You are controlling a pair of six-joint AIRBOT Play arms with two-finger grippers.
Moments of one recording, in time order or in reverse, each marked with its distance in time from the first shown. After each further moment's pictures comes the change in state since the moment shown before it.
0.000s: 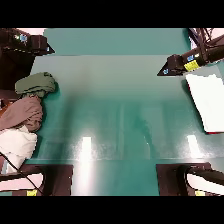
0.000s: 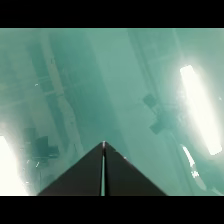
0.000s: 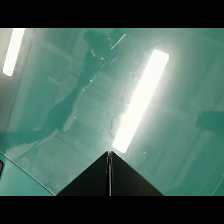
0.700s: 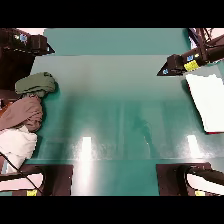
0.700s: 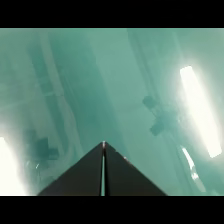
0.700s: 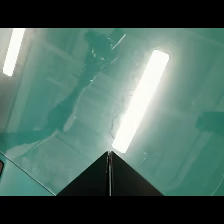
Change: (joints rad) left arm 0.000 0.000 0.000 -0.005 0.012 0.000; right arm 0.003 0.000 0.000 0.001 -0.002 0.000
